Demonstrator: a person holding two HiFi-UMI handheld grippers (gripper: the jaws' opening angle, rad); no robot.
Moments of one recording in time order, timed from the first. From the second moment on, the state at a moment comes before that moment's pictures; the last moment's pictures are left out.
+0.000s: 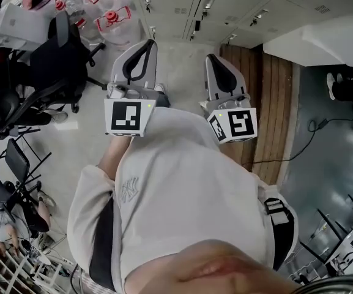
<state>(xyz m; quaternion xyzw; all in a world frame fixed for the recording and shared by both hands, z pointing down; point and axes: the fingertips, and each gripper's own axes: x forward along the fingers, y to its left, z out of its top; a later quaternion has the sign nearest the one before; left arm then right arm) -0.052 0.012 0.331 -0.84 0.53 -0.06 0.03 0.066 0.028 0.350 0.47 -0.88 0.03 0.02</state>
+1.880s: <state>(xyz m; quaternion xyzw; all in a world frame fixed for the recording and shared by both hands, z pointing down) -0.216 -0.201 0.301 -0.76 0.65 -0.03 0.02 -0.155 -0.309 0.250 0.40 -0.91 -0.11 0.01</state>
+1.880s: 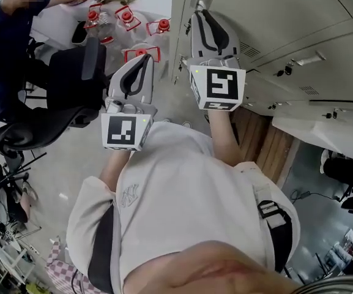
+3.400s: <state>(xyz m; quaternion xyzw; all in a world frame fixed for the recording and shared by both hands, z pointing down) -0.181 -0.155 0.309 -0.86 0.51 0.01 0.00 -0.087 -0.175 0.251 0.38 -0.92 -0.01 -0.09</state>
